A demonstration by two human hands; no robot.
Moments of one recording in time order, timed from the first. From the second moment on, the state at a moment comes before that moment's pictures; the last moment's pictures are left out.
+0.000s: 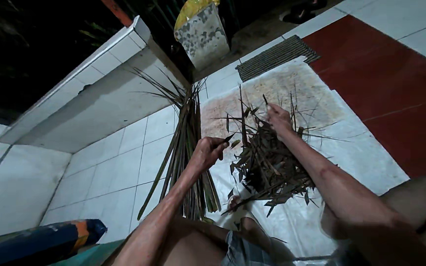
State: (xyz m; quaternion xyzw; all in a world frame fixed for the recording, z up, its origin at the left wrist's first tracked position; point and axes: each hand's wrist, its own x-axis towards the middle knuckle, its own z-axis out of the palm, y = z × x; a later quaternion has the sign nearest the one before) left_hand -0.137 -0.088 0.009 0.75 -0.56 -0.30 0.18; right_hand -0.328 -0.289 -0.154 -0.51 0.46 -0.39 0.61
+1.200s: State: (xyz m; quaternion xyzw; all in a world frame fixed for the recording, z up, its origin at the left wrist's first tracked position) left_hand -0.123 -0.092 -0.010 0.74 -0.65 -0.15 0.10; right_hand -0.317 -0.153 -0.100 -0.67 0.28 -0.29 0.62
